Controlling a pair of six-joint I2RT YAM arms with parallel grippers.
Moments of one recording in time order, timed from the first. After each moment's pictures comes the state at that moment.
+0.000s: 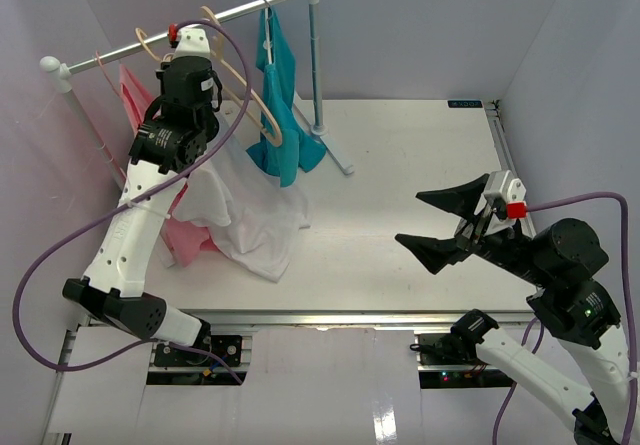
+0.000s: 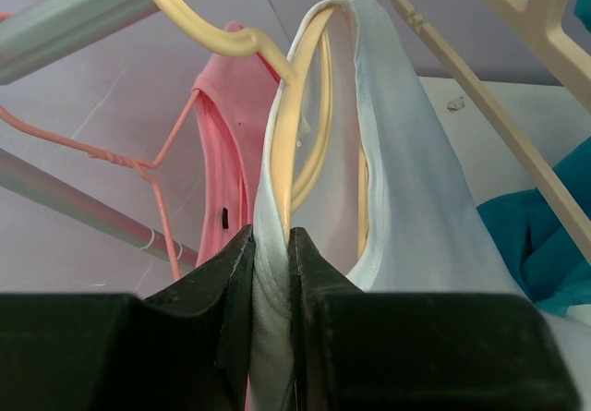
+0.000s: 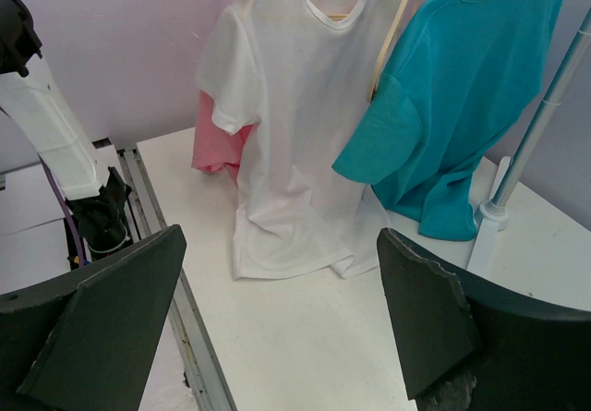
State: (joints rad) left arm -0.37 1.44 1.83 -0.68 -0.85 0.16; right arm 0.68 0.52 1.06 -0.39 -0.43 0.04
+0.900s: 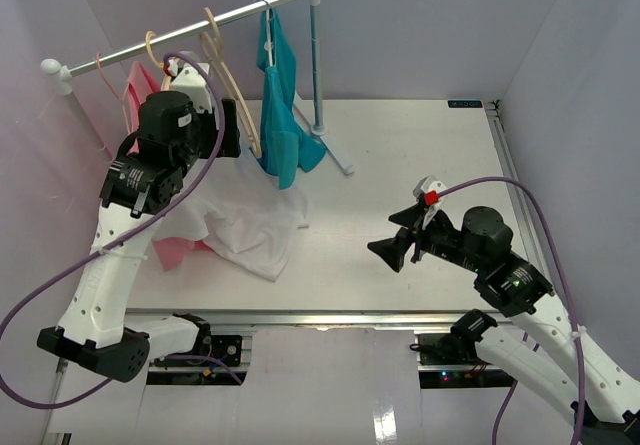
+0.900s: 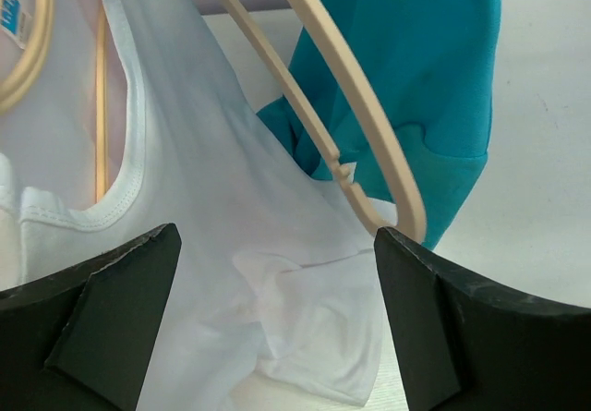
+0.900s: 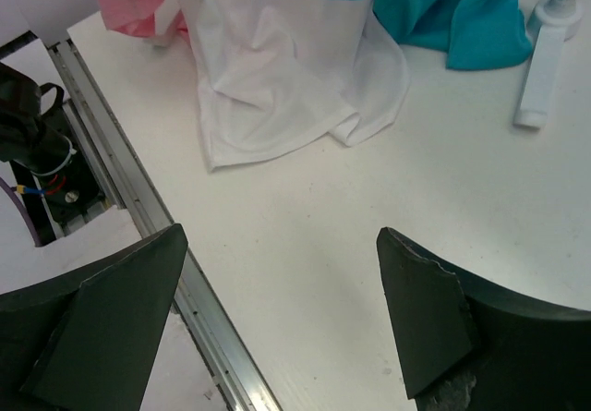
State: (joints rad) left arm -0.36 1.20 1.66 -0.81 -0.23 -0.10; right arm 0.68 0.59 0.71 -0.33 -0.35 0.08
